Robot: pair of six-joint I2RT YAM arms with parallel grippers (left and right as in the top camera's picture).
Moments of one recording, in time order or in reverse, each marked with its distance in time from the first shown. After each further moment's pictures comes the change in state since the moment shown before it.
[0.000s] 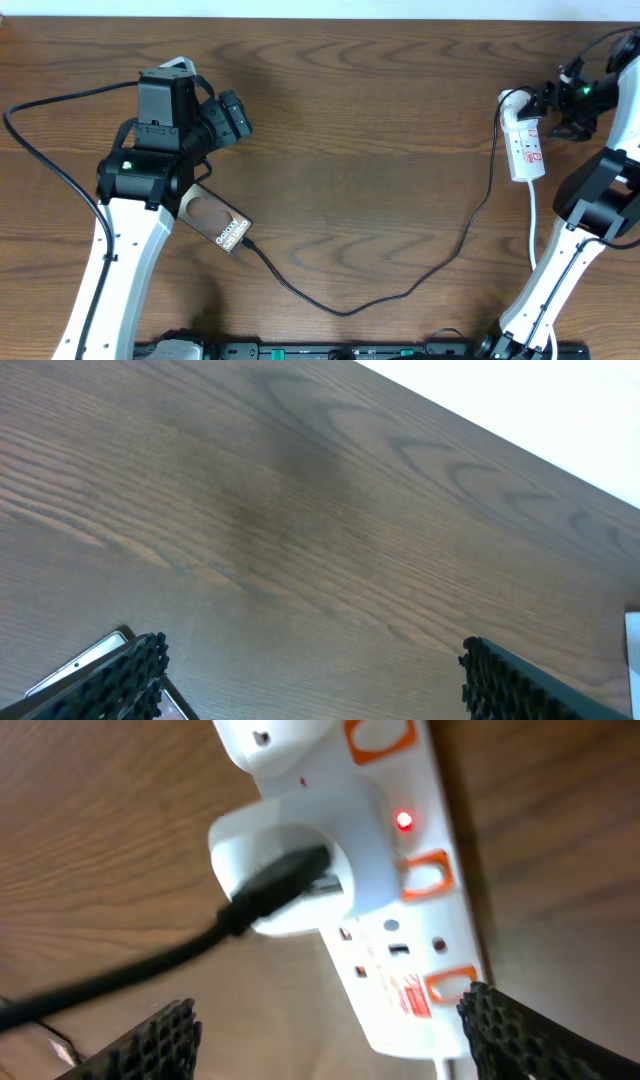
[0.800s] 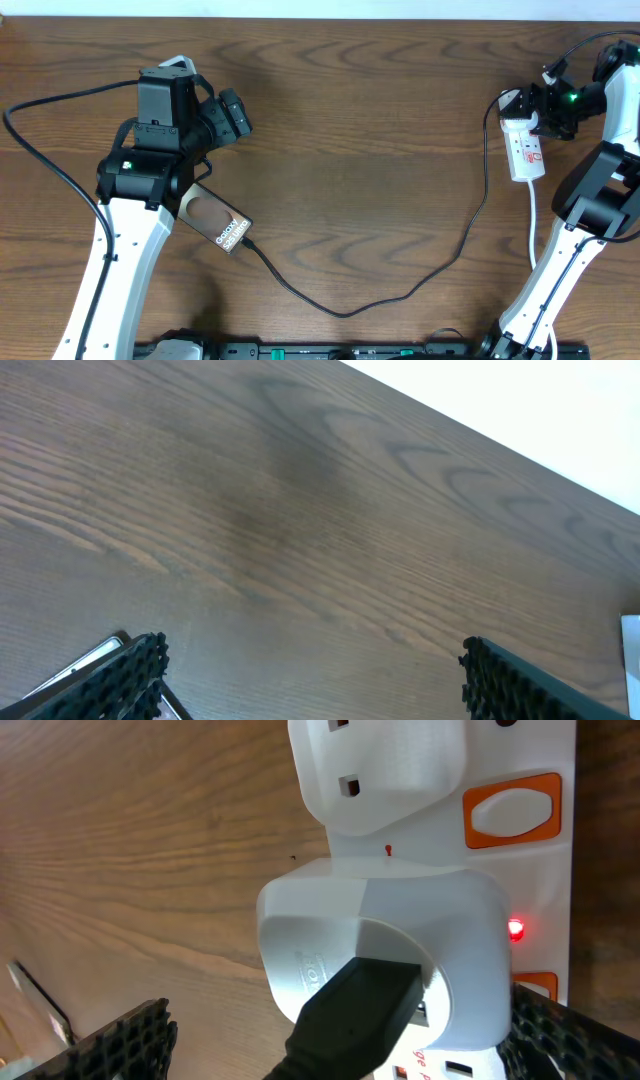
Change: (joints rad) left arm 0.000 0.000 0.000 0.012 0.000 0.000; right arm 0.016 -0.008 -0.181 0.187 -0.153 -0.137
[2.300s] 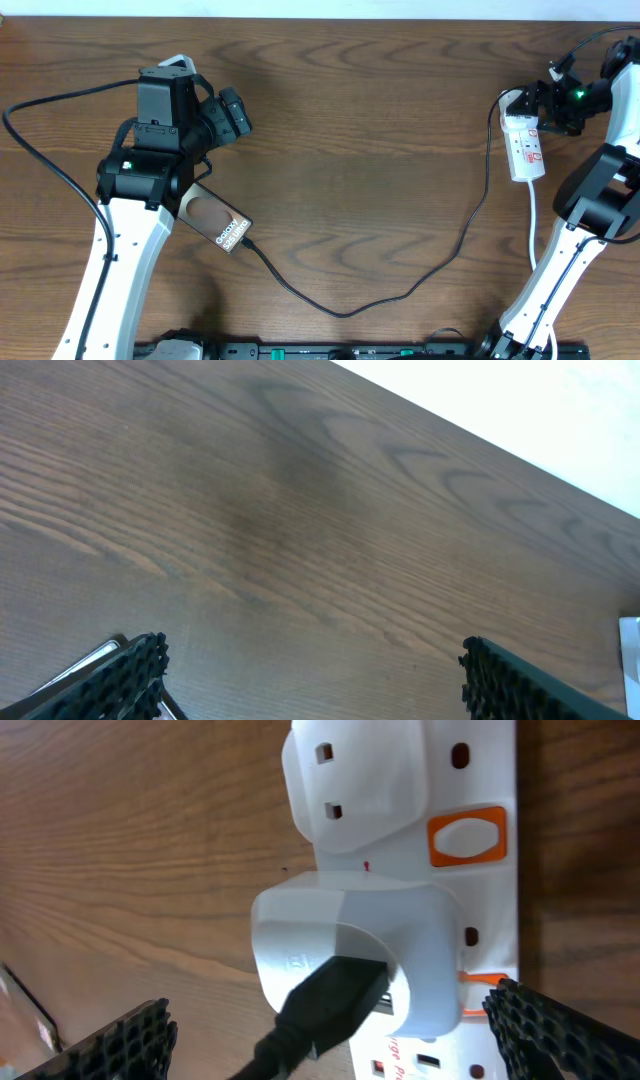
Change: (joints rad) left arm 0.000 0.000 0.000 0.007 0.000 0.000; right arm -0.015 0.014 0.071 -0.016 0.003 -0.025
